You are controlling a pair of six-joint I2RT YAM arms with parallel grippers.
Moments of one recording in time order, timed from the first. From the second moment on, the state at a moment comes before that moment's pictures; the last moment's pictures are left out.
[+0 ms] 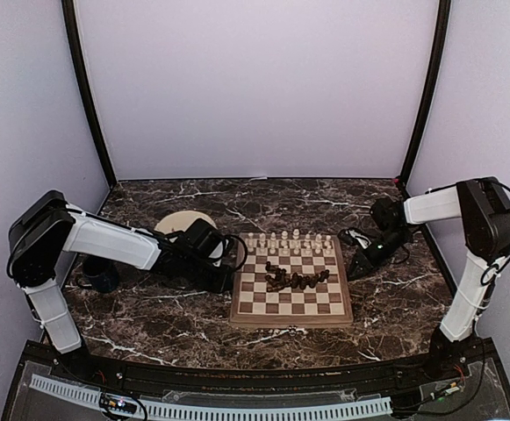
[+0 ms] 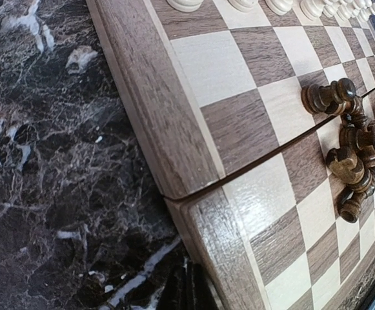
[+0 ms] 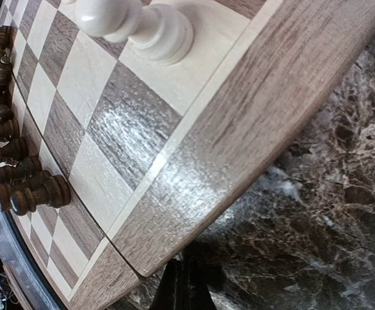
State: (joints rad) left arm -0.84 1.78 0.96 -0.16 0.10 -0.52; right arm 0.23 1.83 1.03 -0.73 -0.60 -0.33
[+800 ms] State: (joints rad) left arm -0.87 1.59 1.11 -0.28 0.21 -0.13; right arm 0.11 1.35 1.03 -0.66 -0.53 -0.37
